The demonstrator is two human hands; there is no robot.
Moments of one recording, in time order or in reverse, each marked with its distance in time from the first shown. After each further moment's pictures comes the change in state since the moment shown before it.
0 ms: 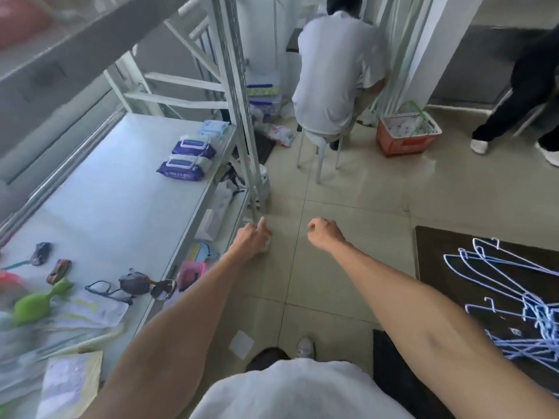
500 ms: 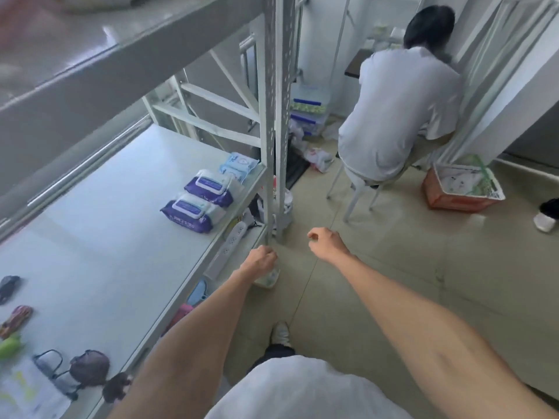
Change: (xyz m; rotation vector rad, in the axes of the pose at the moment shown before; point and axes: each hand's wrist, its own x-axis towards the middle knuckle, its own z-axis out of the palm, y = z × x) left_hand 0.234 0.028 -0.041 0.039 -0.065 -0.122; right_hand 0.243 -0.114 -0.063 -0.147 -0.124 -0.220
